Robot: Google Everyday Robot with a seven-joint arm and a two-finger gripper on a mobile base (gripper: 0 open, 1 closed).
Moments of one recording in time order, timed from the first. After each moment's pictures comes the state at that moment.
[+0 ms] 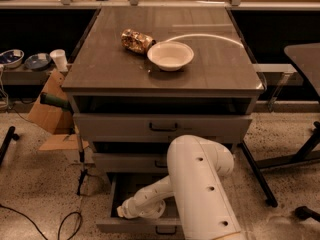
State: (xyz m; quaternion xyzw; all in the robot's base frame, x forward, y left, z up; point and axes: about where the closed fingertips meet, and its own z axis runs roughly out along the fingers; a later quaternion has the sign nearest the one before) arm 0.508 0.181 0.167 -0.21 0.93 0.27 0.16
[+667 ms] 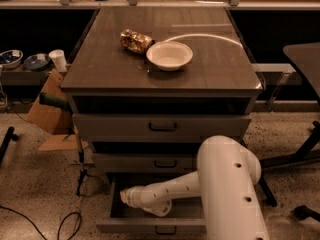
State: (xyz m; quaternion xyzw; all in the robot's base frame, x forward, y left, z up) arm 0.555 0.162 0.236 -0.18 0.90 0.27 0.28
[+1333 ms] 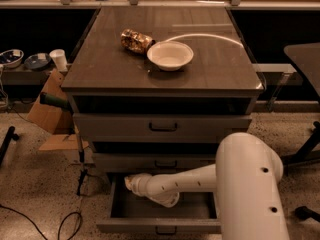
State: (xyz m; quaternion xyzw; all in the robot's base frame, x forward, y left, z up) arm 0.594 0.137 0.305 -0.19 0.88 0.26 0.34
